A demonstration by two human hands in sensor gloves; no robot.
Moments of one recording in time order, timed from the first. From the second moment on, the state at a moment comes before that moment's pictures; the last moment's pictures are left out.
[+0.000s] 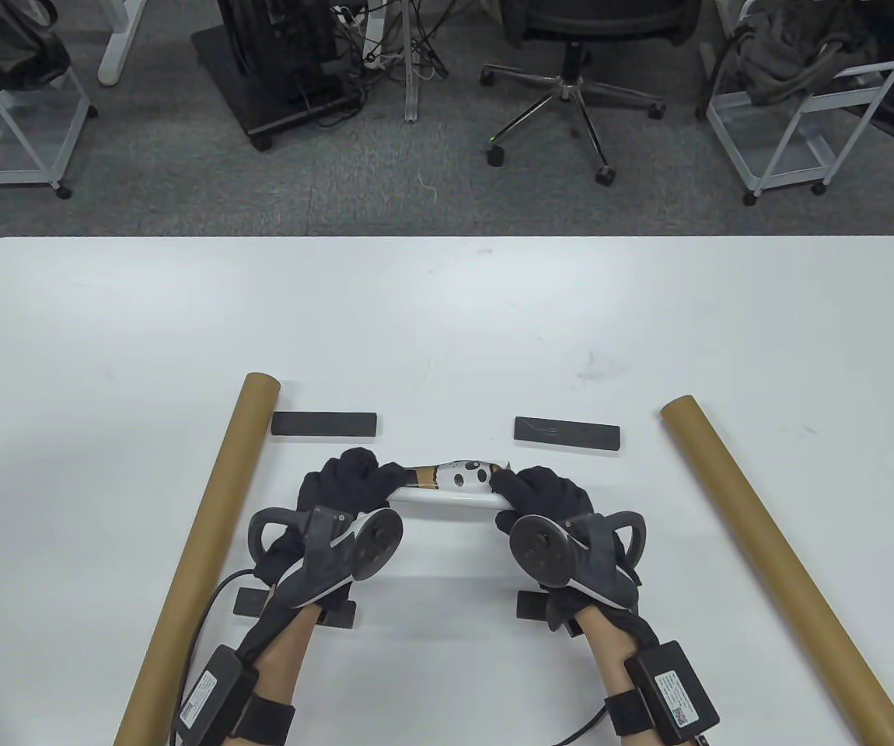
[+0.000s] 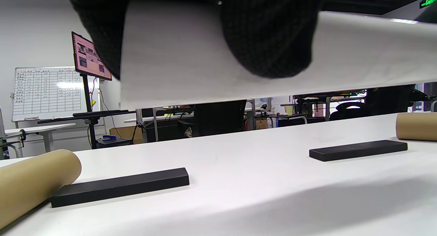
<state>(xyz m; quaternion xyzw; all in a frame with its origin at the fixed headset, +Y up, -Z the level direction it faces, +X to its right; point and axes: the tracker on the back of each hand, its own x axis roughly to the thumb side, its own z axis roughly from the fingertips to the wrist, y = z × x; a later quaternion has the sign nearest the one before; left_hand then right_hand) -0.146 -0.677 -0.218 0.09 -0.14 -0.03 0.99 0.086 -0.694 -0.210 0.15 -0.09 0.98 0.09</state>
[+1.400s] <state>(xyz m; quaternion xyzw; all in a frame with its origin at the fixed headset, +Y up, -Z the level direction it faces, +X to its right) -0.145 -0.677 -0.216 0.10 -0.15 -0.07 0.98 0.085 -0.693 -0.210 0.15 -0.07 0.98 0.08</state>
